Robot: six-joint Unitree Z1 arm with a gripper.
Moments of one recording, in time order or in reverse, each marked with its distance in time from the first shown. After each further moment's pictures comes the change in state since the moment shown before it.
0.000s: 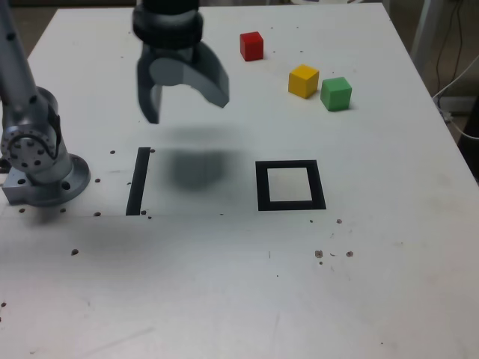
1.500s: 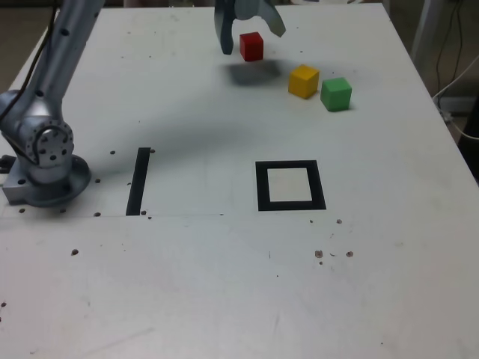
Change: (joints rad) arm 0.552 0.704 -0.995 0.284 0.037 0.393
